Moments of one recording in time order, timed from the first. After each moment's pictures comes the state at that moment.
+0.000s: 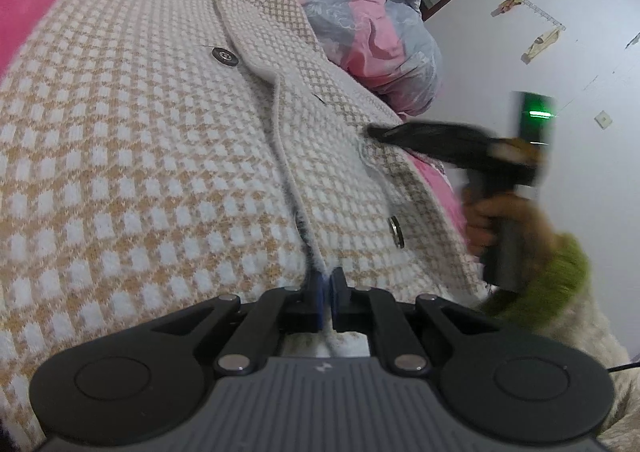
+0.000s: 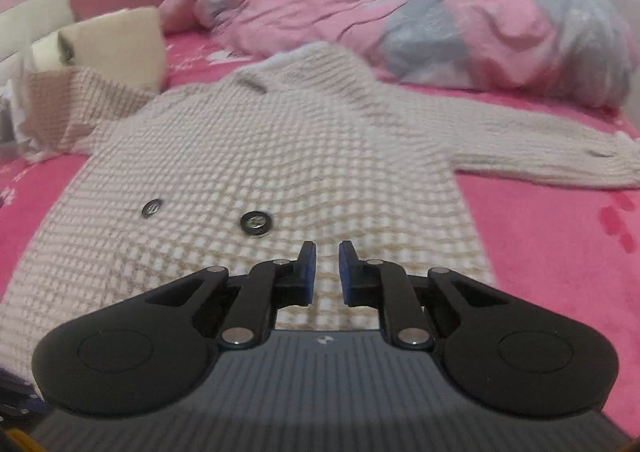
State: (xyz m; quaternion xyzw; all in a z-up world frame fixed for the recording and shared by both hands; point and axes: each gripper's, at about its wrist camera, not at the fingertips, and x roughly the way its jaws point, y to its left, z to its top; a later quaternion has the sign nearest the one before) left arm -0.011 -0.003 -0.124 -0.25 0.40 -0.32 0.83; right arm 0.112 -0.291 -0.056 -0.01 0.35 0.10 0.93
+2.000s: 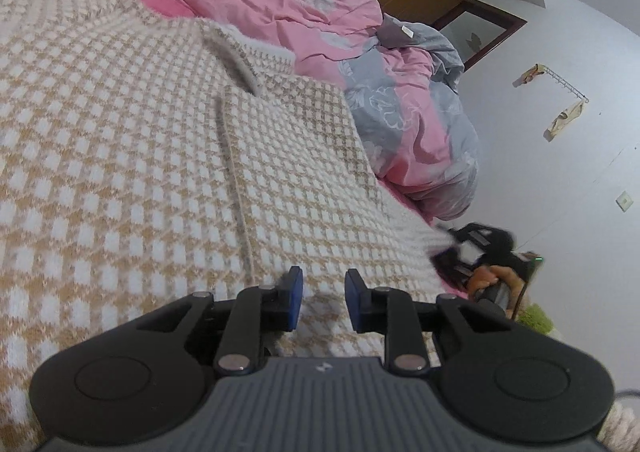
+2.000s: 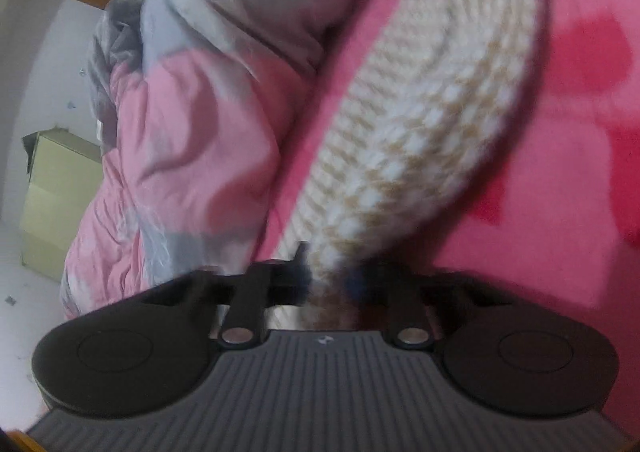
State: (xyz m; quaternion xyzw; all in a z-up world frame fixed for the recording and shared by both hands) left arm 0.214 -0.035 -0.133 -0.31 0.33 -0.29 0.84; right arm 0.274 -0.544 -0.122 0.52 0.17 -0.12 0.83
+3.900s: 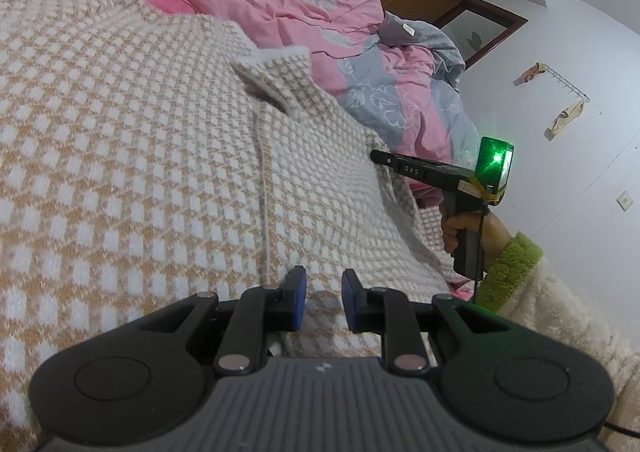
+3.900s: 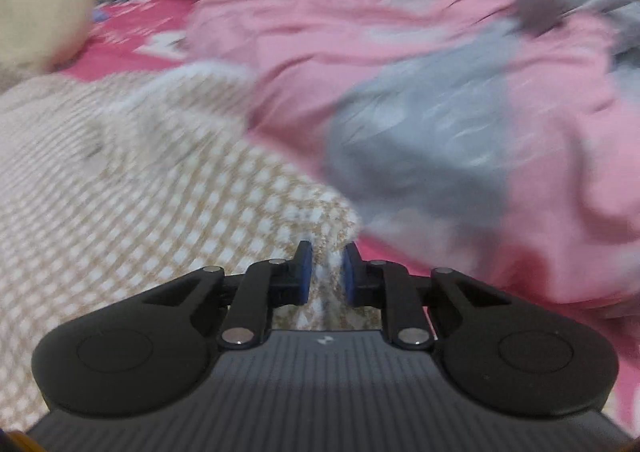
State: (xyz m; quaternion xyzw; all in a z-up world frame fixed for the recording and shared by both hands) left arm 0.215 -0.036 -0.135 -0.31 0.33 -0.29 0.84; right arm 0.397 -0.343 -0.066 -0.20 0.29 0.14 0.93
